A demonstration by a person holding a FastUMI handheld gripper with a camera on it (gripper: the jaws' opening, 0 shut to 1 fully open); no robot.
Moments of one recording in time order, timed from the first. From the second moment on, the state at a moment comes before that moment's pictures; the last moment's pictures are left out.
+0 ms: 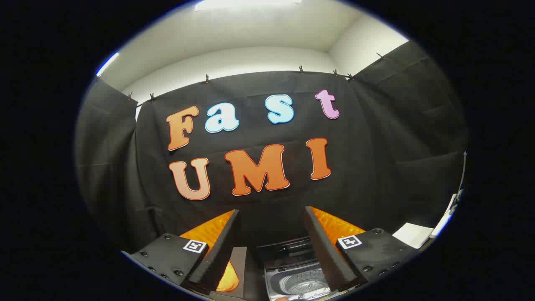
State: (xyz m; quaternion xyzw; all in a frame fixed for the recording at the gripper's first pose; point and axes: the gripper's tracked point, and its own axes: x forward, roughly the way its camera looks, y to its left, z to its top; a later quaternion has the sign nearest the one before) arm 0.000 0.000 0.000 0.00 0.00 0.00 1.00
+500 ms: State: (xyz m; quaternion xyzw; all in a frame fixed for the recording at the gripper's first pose) arm -0.002 0.013 -0.002 -0.01 0.00 0.00 1.00
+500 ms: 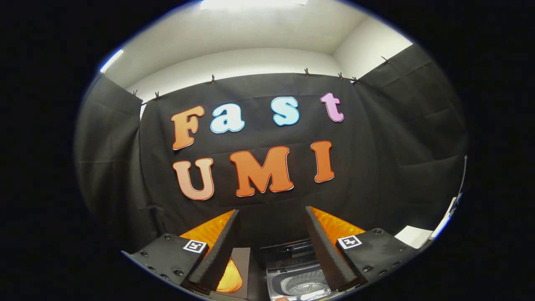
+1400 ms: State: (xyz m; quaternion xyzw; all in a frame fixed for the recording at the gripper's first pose) arm -0.002 0.014 0.001 -0.02 0.00 0.00 1.00
